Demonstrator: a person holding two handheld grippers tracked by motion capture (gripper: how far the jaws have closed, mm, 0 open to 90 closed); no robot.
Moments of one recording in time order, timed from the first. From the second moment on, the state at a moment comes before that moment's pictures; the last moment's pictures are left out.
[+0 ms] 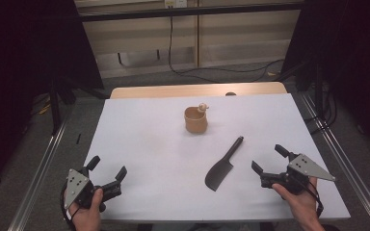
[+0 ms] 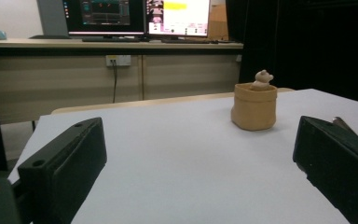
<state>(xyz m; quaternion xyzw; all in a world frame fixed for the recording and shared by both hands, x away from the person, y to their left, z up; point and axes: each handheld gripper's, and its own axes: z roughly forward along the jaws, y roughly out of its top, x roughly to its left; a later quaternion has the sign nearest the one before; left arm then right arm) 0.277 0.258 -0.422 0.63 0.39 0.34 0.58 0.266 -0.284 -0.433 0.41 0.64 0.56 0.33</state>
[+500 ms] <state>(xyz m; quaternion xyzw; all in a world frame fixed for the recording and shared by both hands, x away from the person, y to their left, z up) 0.277 0.257 -0.423 0.63 0.39 0.33 0.59 0.299 -0.261 -0.425 0.38 0.66 0.57 0.32</state>
